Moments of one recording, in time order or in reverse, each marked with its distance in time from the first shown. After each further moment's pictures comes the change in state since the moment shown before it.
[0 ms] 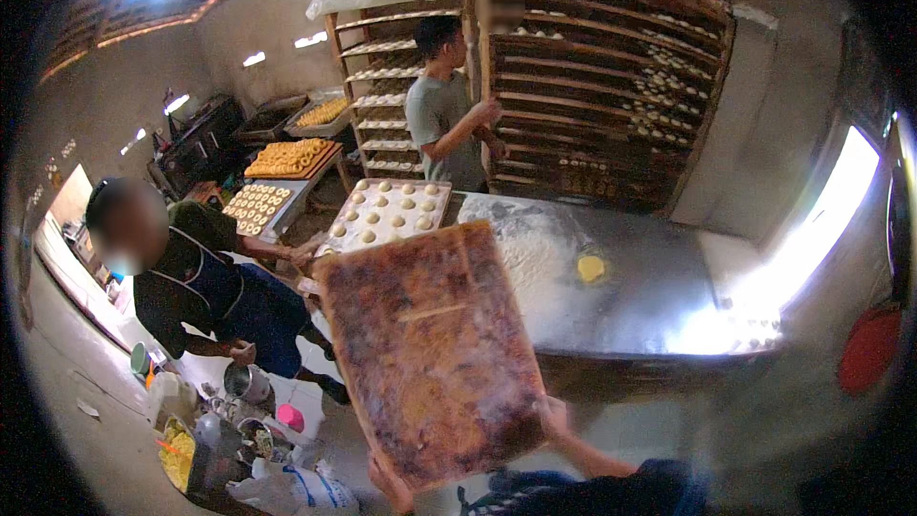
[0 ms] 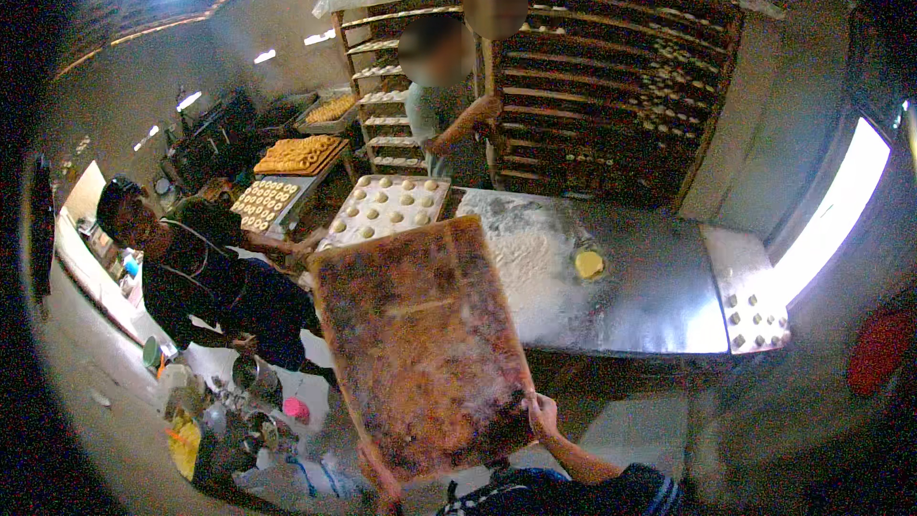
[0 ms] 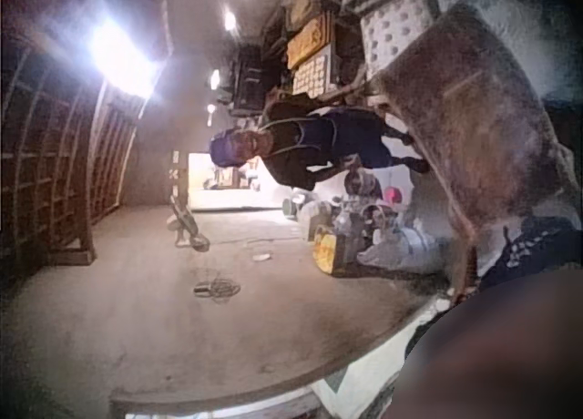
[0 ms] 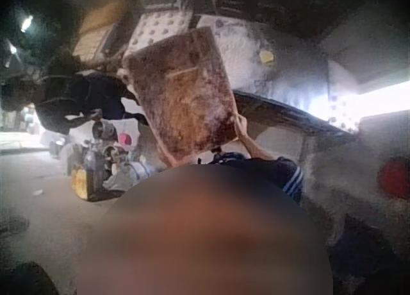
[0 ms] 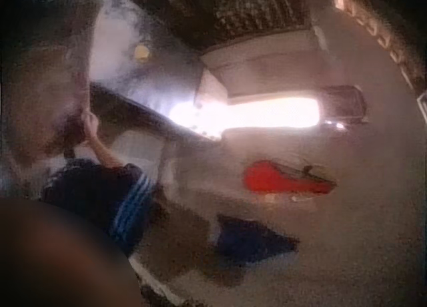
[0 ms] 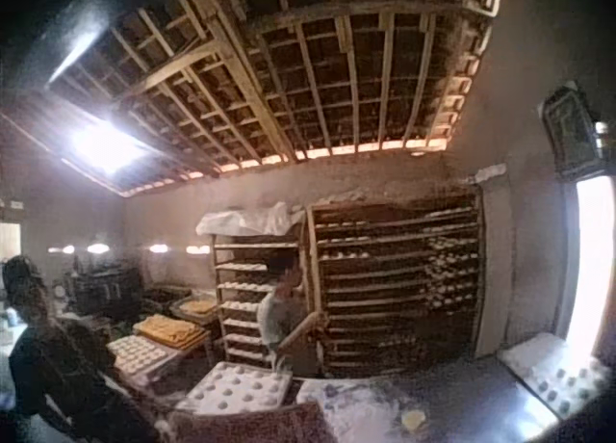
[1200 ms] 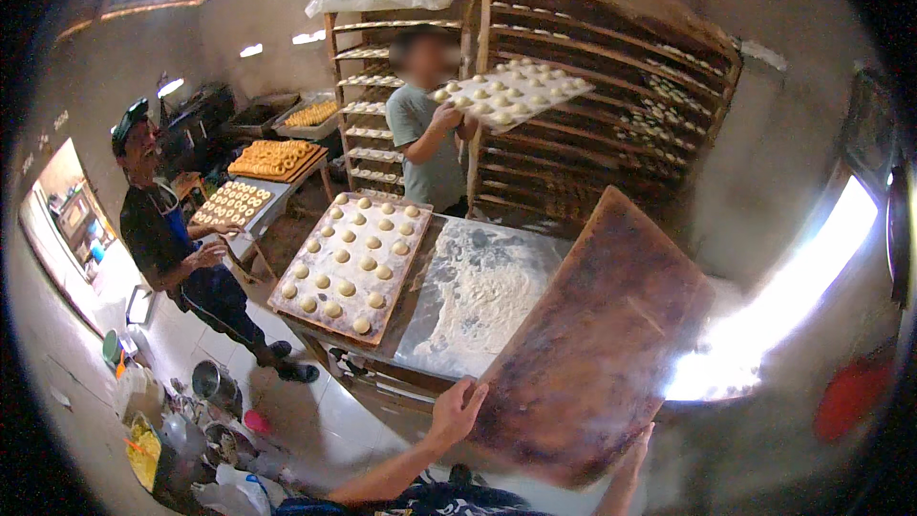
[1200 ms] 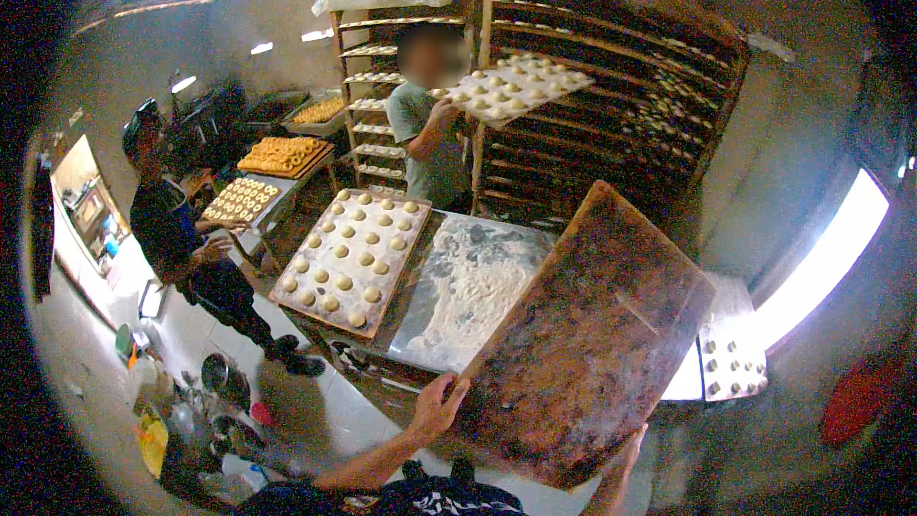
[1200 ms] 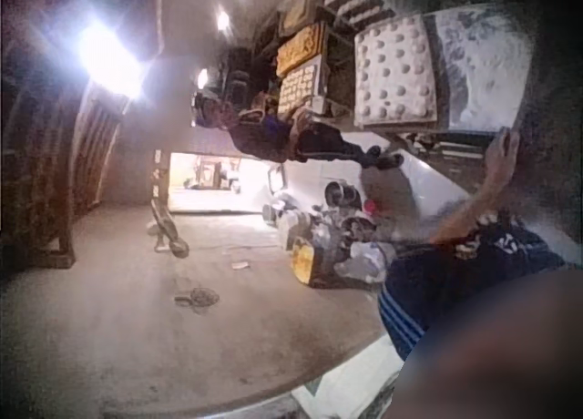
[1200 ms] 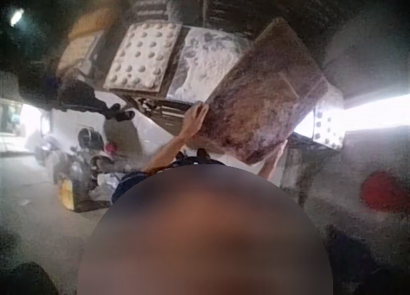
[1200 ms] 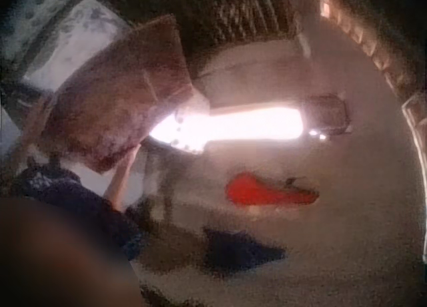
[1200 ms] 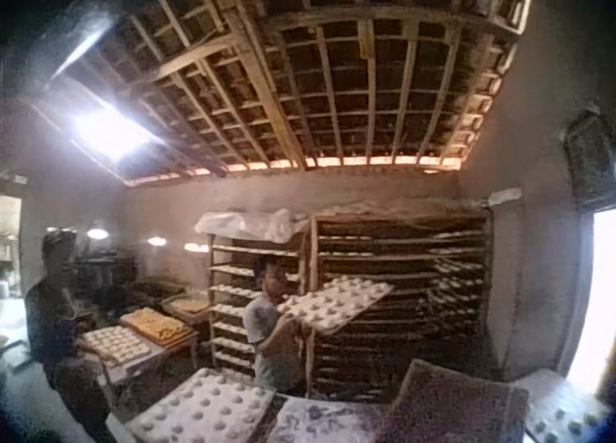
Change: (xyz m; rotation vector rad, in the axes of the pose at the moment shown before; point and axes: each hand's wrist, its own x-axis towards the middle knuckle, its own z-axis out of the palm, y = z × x) left_hand 0.014 0.288 0.226 -0.071 -0.708 0.526; right_hand 0.036 -0.024 -0.240 0.923 0.716 0.099
